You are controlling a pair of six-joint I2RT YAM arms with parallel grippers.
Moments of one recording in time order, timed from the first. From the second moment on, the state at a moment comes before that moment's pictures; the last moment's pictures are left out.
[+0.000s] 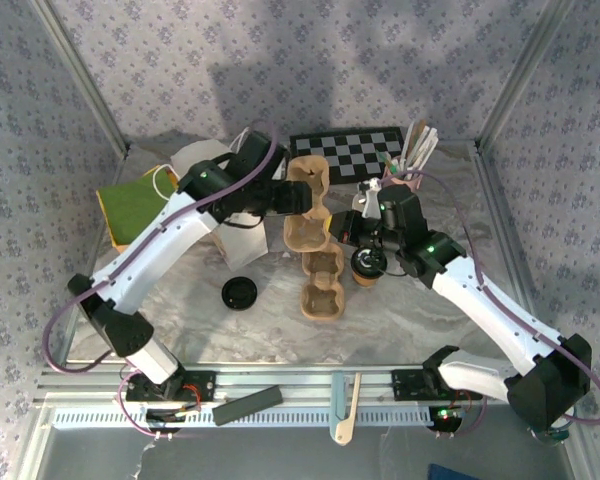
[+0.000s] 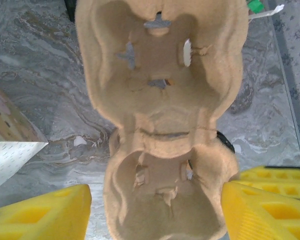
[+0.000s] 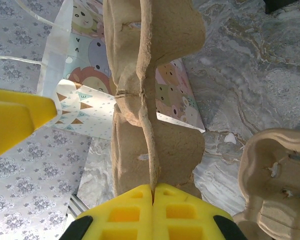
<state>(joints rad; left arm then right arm) -0.78 1.63 1.89 -1.12 -0.03 -0.66 0.58 1.13 1.01 -0.35 -0.32 0.77</state>
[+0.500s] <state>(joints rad) -0.83 1.81 2.09 -1.22 -0.08 -0.67 0.56 1.13 1.02 -0.35 -0.36 0.76</state>
